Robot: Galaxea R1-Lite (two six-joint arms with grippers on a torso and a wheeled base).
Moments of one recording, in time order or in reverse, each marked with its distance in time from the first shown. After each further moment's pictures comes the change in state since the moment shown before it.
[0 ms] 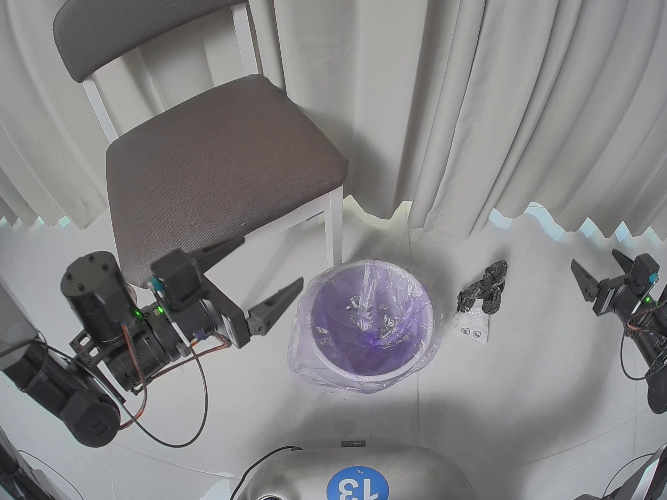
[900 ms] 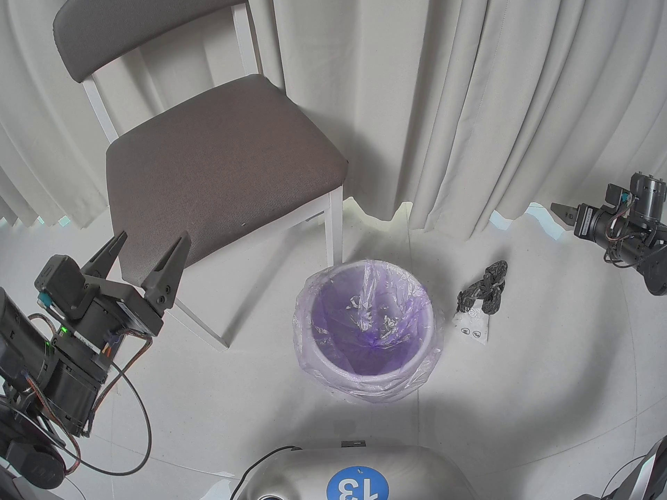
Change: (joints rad) left arm -0.037 -0.271 0.248 -0.067 0.498 -0.150; right arm -0.006 0.164 -0.753 0.885 0.032 0.264
